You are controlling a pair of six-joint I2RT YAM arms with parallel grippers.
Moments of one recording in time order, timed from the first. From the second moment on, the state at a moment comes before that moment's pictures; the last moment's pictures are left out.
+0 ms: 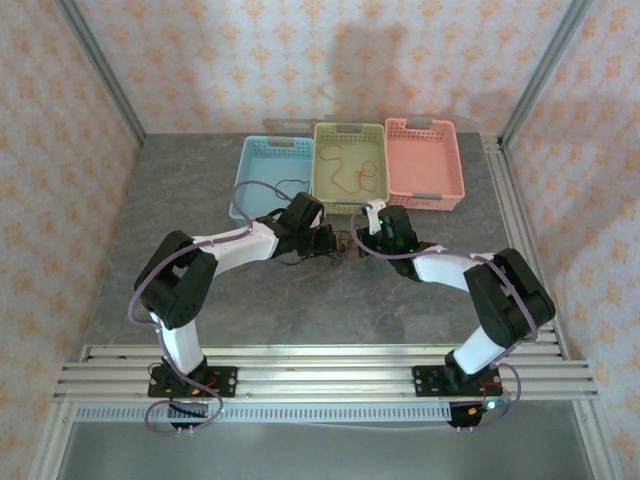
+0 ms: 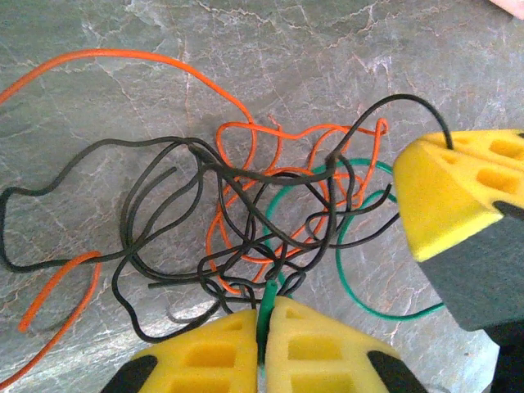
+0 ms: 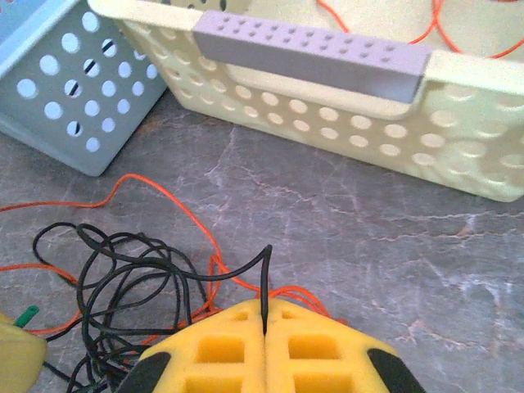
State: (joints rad) left arm -0.60 1.81 1.14 -0.24 0.27 -0.80; right arm 0.48 1.58 0.71 0.24 -0.07 0.16
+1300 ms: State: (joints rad) left arm -0.46 1.58 0.94 -0.22 0.05 -0.83; right arm 0.21 1.18 0.33 0.55 0.40 0.52
